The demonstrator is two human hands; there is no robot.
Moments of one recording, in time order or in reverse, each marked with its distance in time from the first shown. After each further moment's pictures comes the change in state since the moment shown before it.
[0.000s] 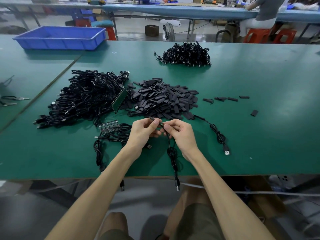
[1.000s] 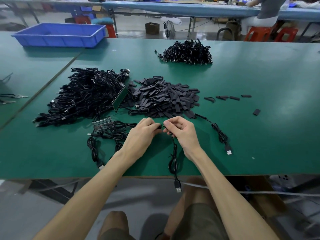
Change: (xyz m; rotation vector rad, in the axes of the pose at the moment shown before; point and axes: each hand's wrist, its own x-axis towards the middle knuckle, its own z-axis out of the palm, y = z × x) left_hand -0.005 -0.005 -0.016 1.106 -0.041 0.575; right_hand -0.003 -0.005 0.000 0.078 -0.014 0.025
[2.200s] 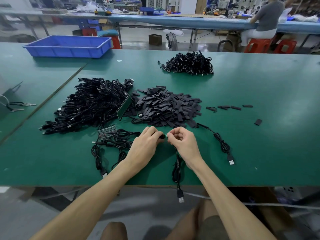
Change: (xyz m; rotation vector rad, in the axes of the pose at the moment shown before) left_hand -0.006 0.003 0.000 0.064 0.069 0.026; right_hand -0.001 0.004 0.008 -0.248 0.089 -0.015
